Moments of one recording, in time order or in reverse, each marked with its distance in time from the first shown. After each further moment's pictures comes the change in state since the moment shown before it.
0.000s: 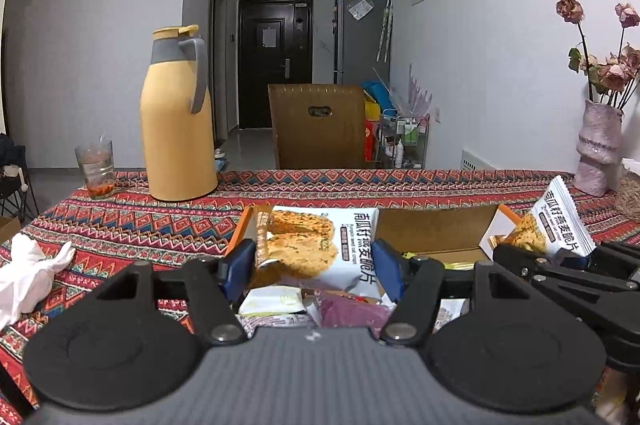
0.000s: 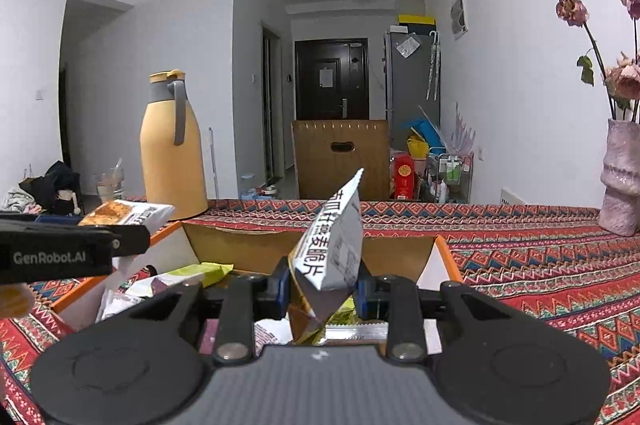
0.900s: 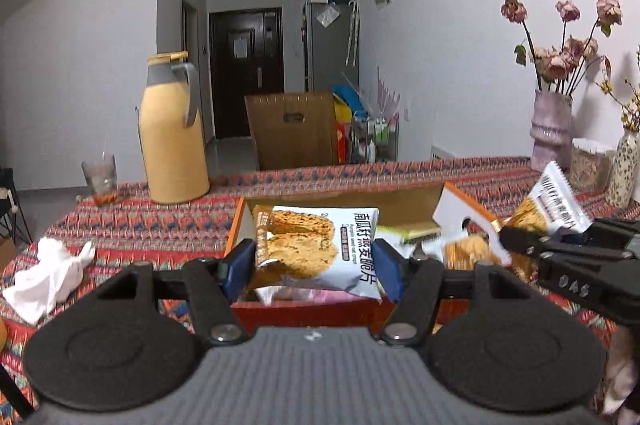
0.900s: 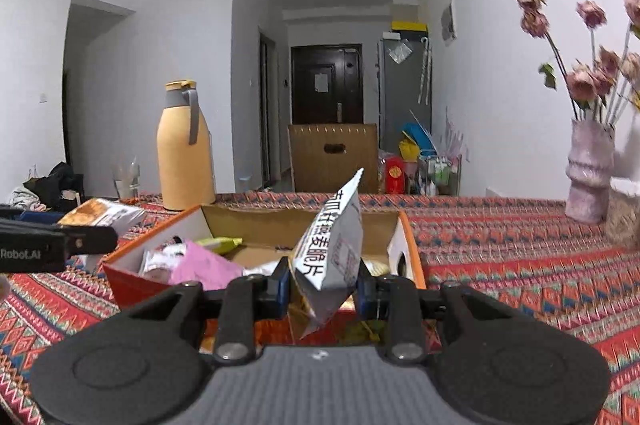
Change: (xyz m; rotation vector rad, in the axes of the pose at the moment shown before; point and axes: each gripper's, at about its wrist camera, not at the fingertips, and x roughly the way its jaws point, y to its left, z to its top) left arm -0.103 -0.003 -0.012 0.074 -0.029 -0.070; right arm -0.099 0.001 -0.016 -0.016 -0.028 -0.017
